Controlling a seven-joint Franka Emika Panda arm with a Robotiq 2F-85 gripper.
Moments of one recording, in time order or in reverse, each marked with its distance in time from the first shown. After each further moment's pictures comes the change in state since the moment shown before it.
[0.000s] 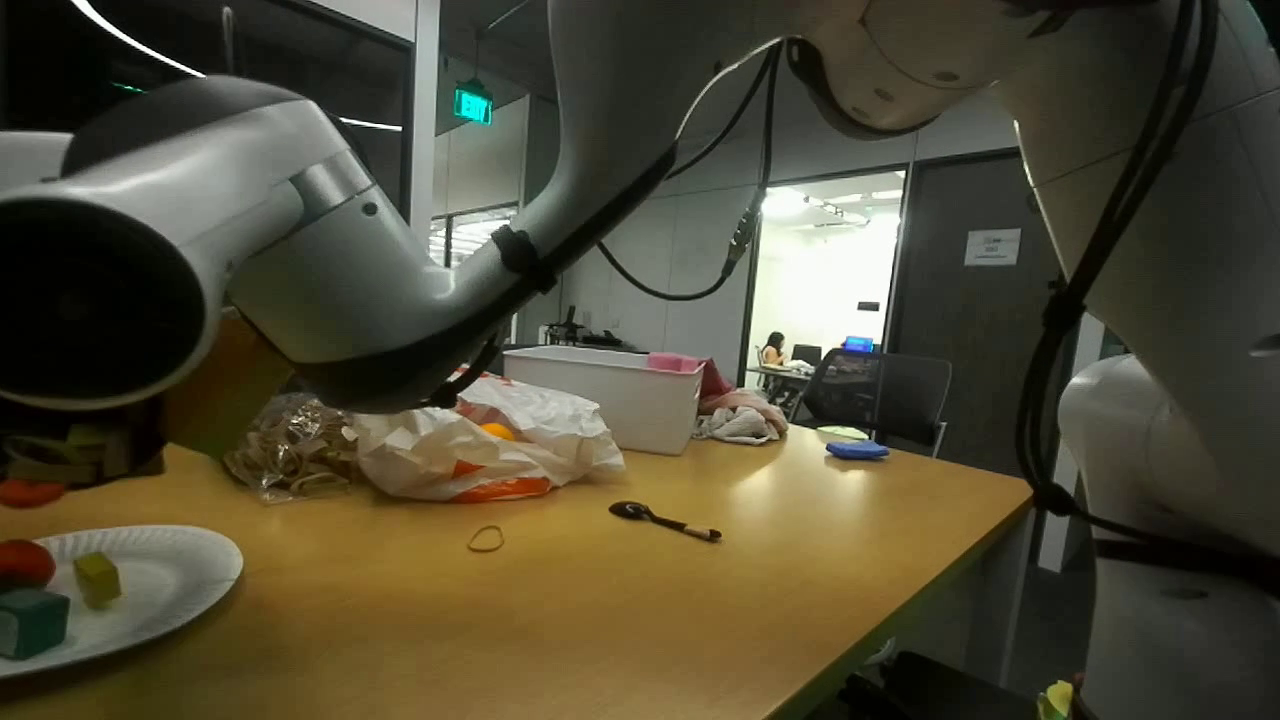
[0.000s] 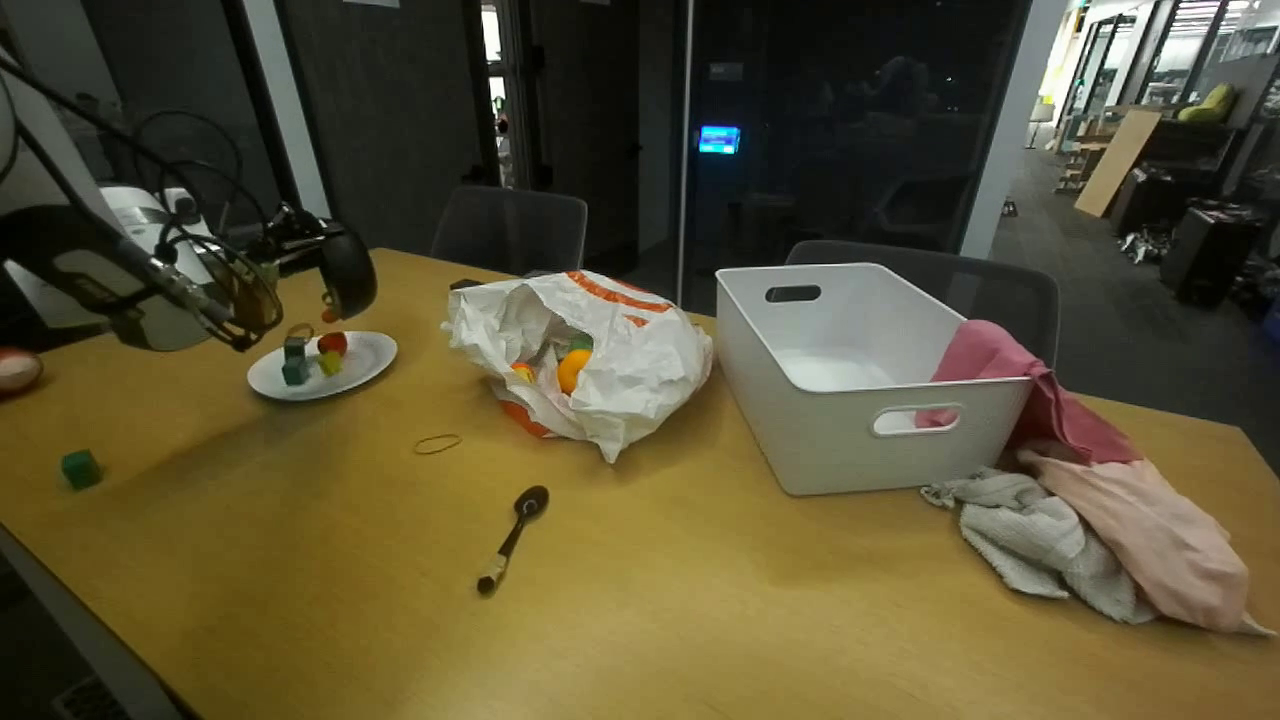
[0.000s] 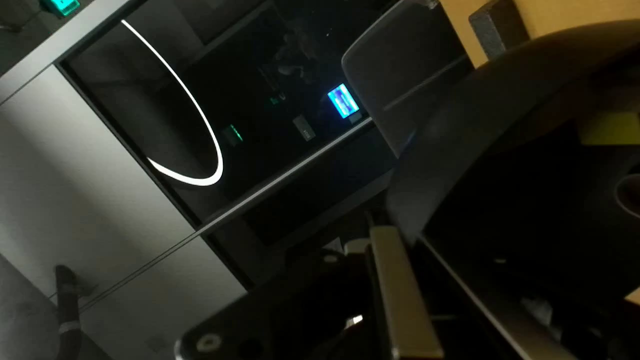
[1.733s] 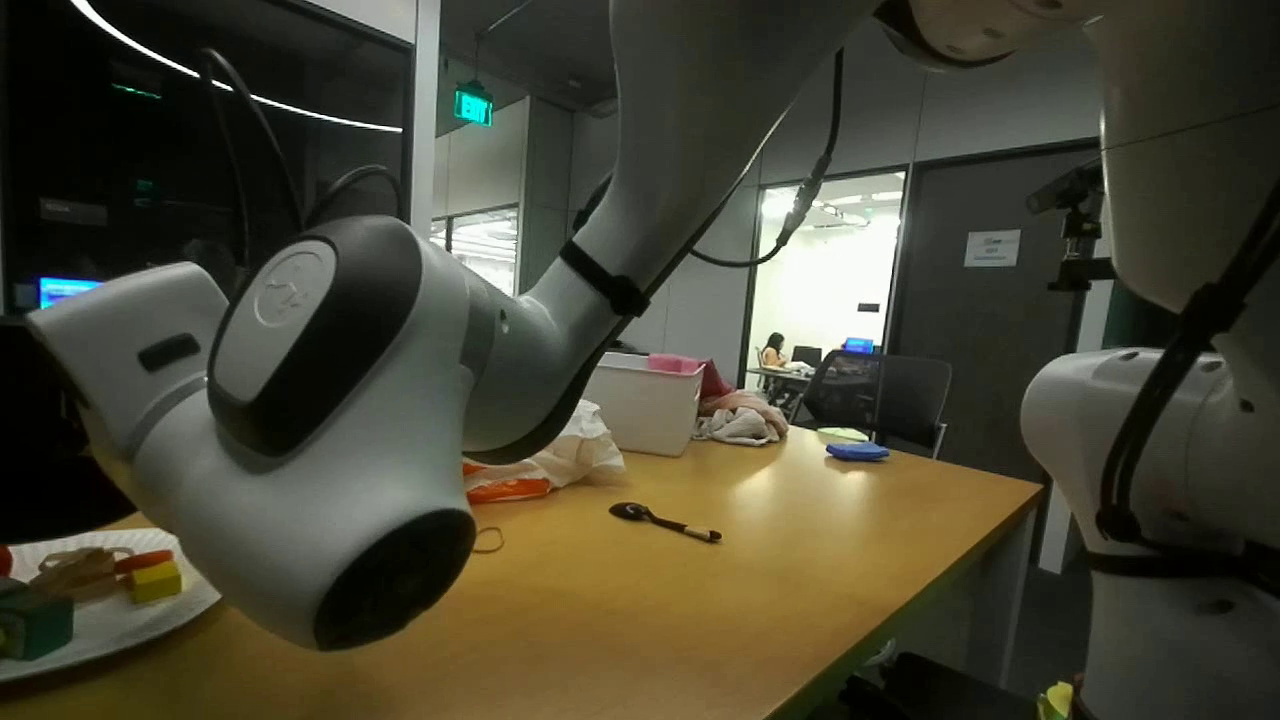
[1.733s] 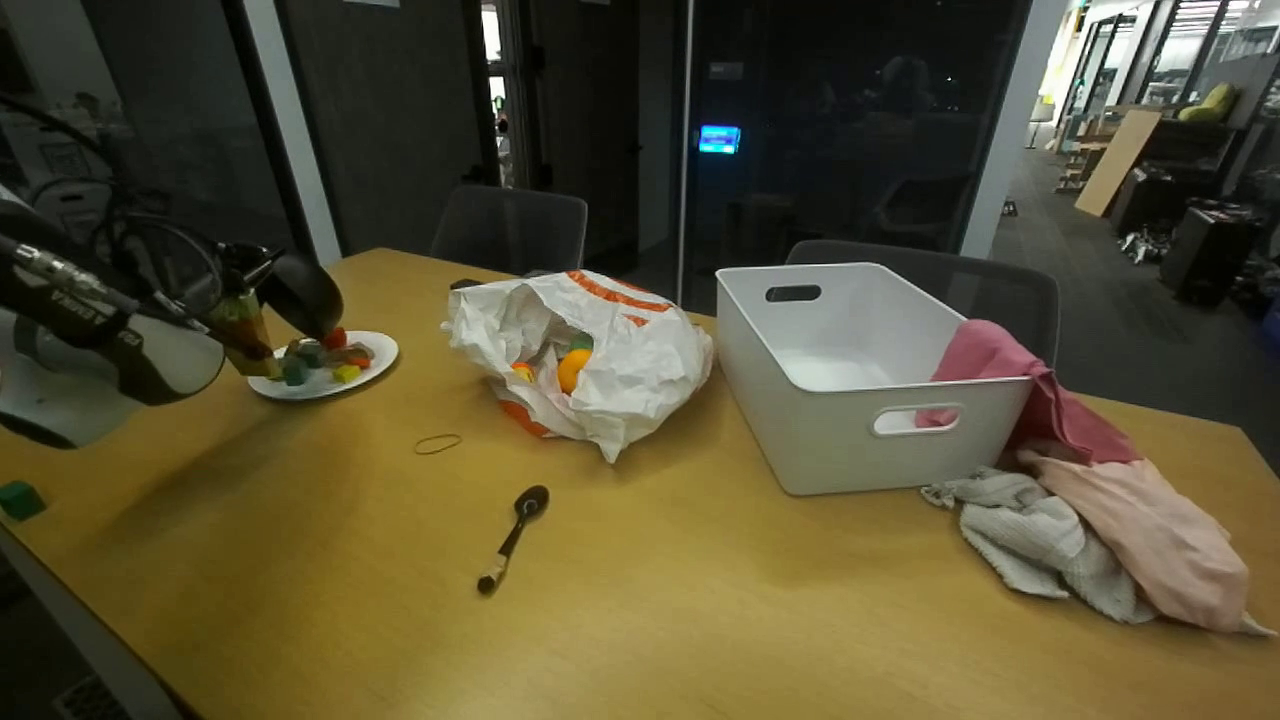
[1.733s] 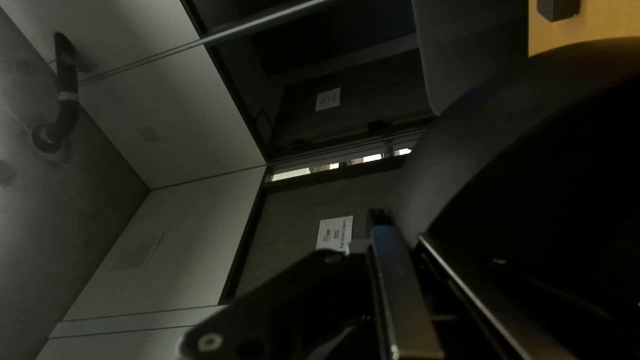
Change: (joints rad) arm 0.442 -0.109 -0.435 -0.339 -0.432 -0.101 0.191
